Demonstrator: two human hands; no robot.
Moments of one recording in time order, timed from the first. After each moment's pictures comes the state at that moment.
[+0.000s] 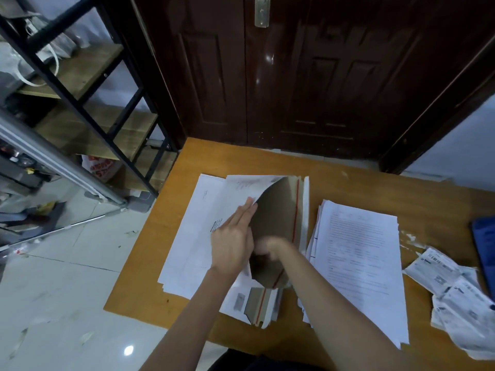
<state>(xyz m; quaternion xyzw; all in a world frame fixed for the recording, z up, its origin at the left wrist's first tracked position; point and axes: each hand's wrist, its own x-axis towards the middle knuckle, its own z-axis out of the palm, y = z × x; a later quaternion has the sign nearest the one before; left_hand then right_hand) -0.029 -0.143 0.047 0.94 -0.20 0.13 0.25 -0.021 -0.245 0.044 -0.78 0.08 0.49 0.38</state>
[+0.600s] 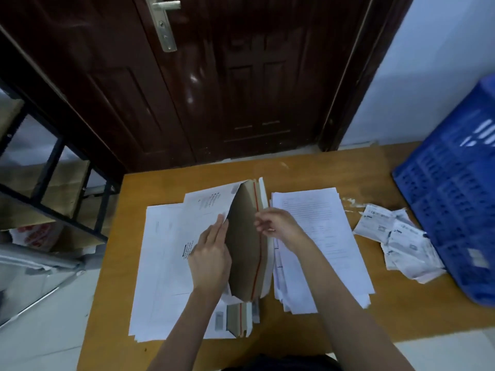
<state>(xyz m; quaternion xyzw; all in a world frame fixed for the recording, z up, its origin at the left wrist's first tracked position) -0.039 -0.175 0.034 0.95 -0.26 0.10 0.16 -0.061 -0.357 0.048 -0.59 0.35 0.10 0.72</state>
